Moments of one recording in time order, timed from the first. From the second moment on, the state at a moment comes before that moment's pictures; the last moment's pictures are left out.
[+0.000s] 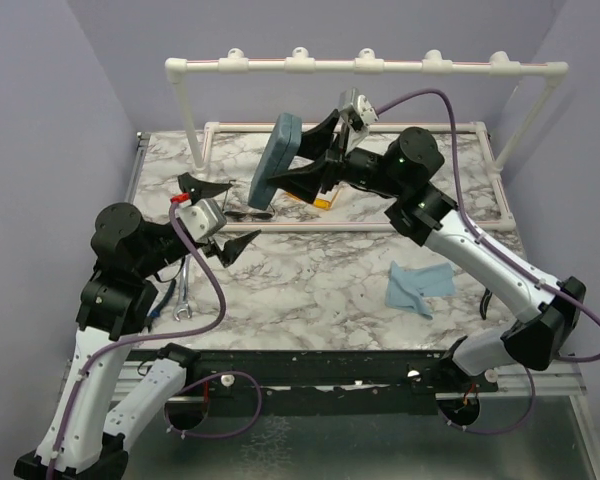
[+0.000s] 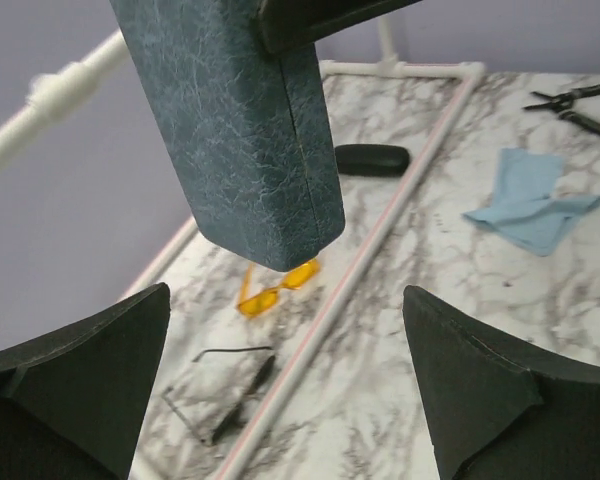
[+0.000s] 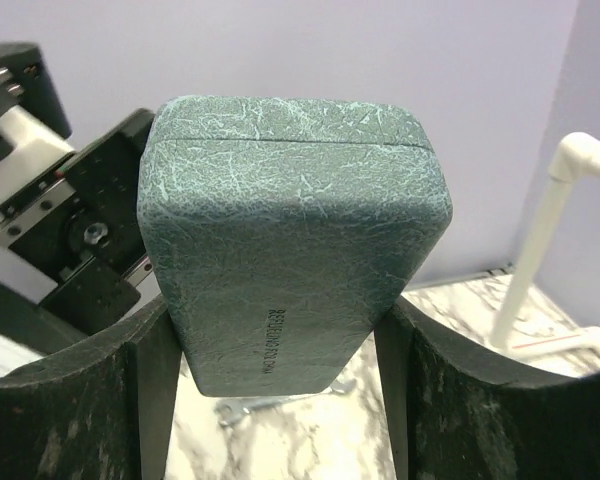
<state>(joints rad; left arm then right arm) -0.31 0.71 1.12 -0.40 0.63 0.43 0.77 1.48 1.47 0.36 -0.60 0.26</state>
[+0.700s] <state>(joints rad) -0.31 0.91 1.26 -0.50 0.83 0.22 0.77 1.39 1.42 0.01 -0.78 -0.08</state>
